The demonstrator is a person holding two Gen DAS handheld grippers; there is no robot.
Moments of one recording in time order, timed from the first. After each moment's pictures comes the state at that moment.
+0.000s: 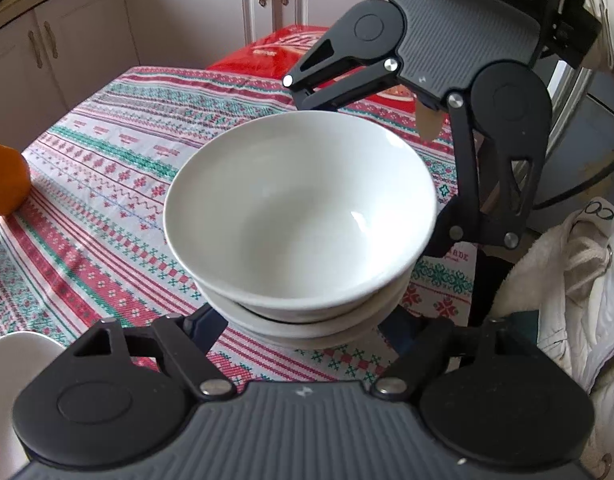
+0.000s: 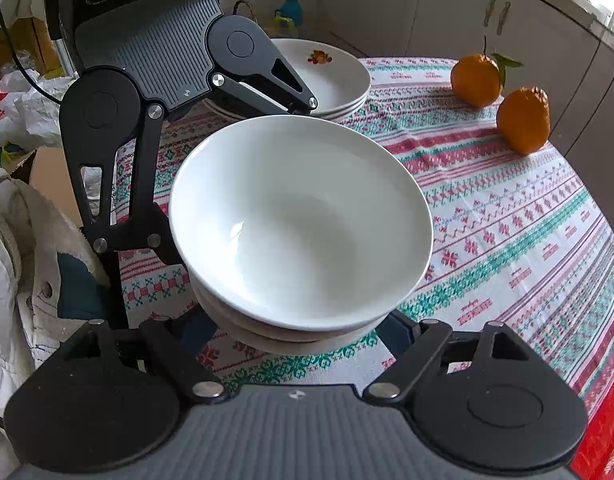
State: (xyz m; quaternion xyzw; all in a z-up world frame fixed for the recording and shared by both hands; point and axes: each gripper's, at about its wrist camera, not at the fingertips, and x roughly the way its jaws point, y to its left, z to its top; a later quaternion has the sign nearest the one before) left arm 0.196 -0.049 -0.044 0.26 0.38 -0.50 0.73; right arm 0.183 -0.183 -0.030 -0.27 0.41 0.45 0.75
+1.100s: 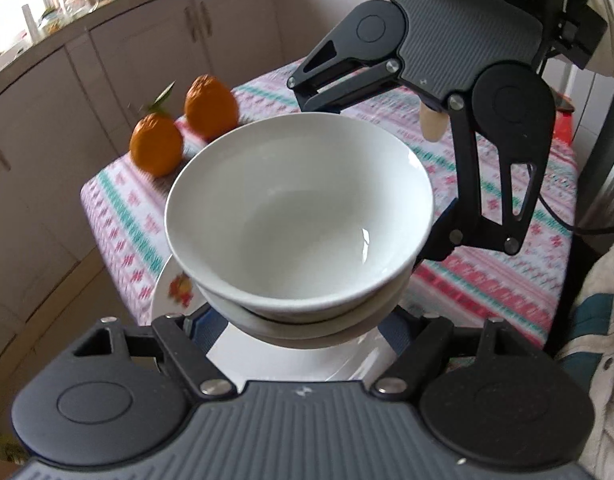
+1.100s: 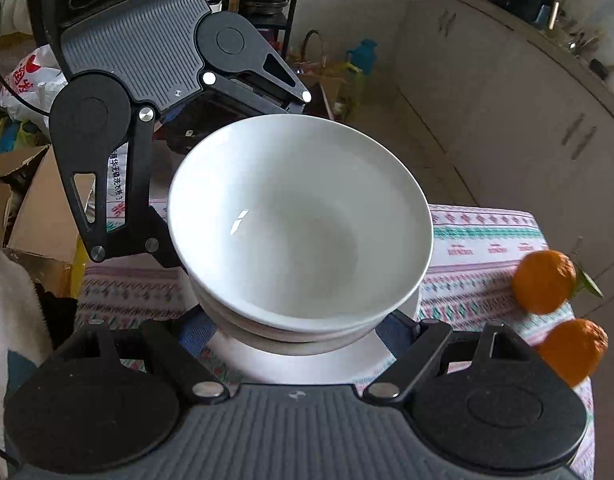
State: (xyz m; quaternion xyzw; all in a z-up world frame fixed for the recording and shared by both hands) left arm 0.225 0.110 -0.010 0.24 0.38 -0.35 0.83; right arm 0.256 -0.011 0.001 -0.35 0.32 0.54 0.70
